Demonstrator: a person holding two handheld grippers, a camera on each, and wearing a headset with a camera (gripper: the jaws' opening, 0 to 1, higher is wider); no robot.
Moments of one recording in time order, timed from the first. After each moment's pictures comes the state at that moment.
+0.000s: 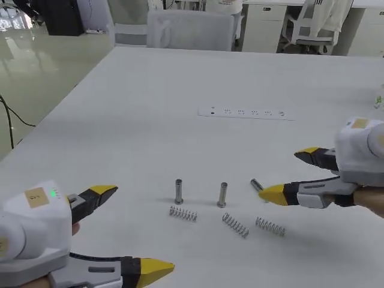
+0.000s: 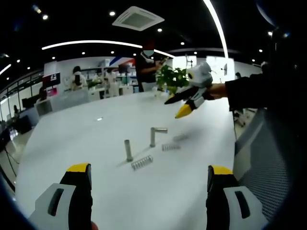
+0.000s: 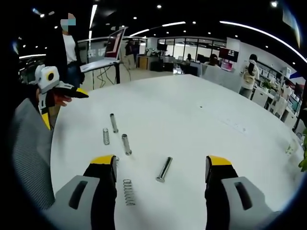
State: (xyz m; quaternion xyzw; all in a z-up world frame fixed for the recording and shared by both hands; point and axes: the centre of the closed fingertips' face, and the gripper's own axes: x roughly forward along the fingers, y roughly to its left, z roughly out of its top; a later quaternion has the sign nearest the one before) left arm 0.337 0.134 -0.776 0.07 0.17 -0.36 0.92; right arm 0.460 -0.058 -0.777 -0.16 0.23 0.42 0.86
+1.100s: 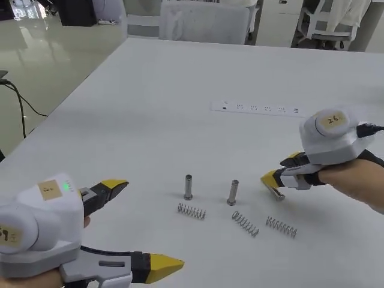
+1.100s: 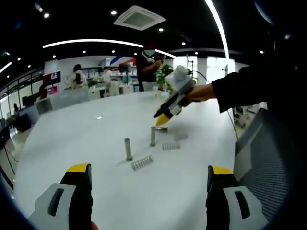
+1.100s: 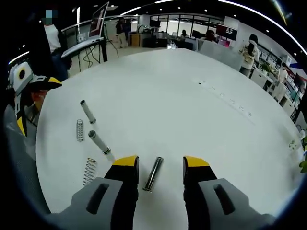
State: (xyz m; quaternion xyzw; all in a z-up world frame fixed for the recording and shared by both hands) left arm 0.341 0.135 -0.780 0.07 0.17 -0.36 0.92; right arm 0.500 -0.042 -0.827 -0.20 0.34 0.38 0.84
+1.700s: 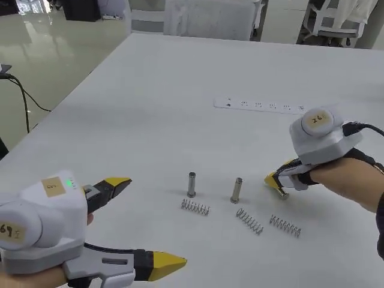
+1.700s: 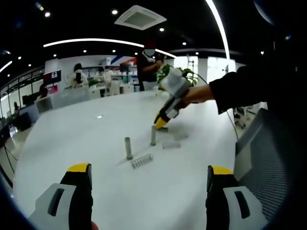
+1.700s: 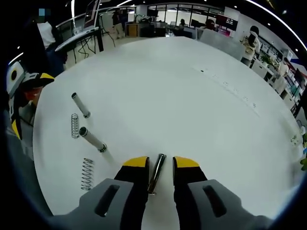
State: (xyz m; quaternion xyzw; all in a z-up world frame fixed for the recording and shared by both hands) left arm 0.342 0.135 -0.781 0.06 0.17 -0.36 0.92; right arm 0.502 -0.041 -0.847 -0.20 0.39 0.36 0.82
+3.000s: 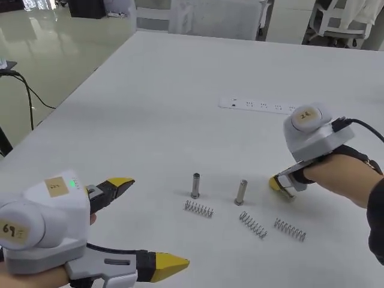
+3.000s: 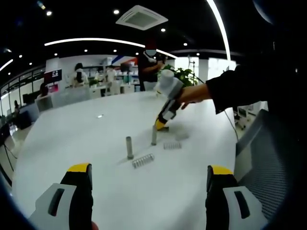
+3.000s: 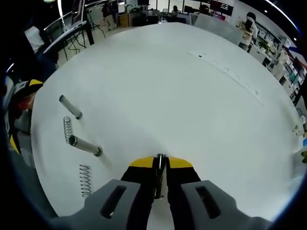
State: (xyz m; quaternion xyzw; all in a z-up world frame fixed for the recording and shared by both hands) left arm 0.343 0.137 -0.783 0.06 0.17 -0.36 0.92; right arm 0.501 -0.039 -0.859 -0.20 0.45 0.33 0.81
